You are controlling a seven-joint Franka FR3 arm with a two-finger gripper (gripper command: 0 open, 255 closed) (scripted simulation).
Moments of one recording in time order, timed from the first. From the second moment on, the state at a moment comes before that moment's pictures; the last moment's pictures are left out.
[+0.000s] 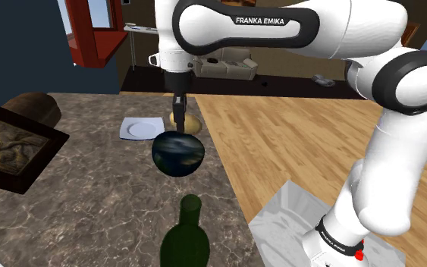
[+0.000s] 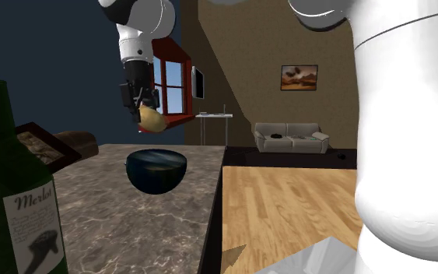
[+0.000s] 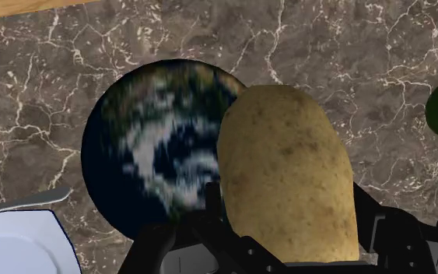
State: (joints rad) arm 0.25 0.19 0.29 -1.51 -0.03 1.58 -0.31
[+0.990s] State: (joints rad) arm 0.27 0.51 0.26 -1.16 -0.11 1.54 -0.34
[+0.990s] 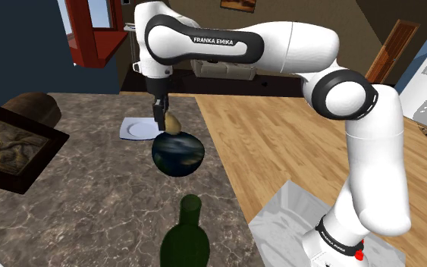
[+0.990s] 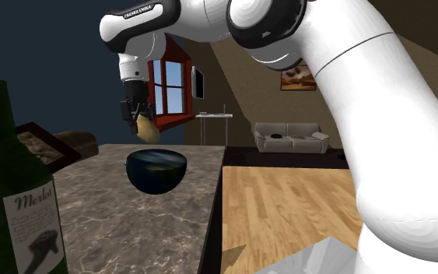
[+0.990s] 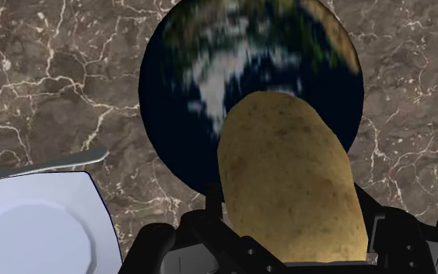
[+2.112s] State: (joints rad) arm 0.26 0.50 0.26 -1.24 -0.11 1.61 -0.34
